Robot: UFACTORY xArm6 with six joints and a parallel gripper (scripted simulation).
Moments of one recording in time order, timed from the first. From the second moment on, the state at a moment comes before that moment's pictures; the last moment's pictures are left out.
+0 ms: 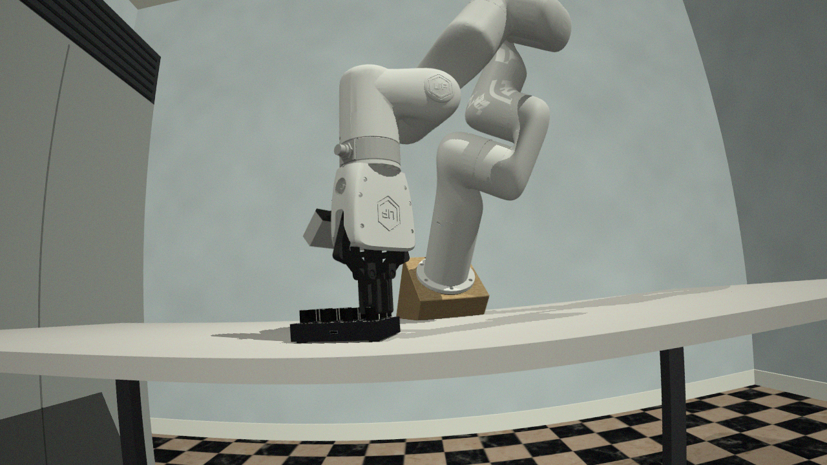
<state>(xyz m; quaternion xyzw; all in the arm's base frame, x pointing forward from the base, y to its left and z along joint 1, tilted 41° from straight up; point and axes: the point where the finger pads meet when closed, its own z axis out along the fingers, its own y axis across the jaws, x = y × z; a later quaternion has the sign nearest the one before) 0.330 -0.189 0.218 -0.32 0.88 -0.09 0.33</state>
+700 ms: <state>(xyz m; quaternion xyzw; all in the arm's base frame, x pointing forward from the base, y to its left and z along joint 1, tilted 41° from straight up) 0.330 -0.189 0.218 -0.43 0.83 -0.13 0.32</state>
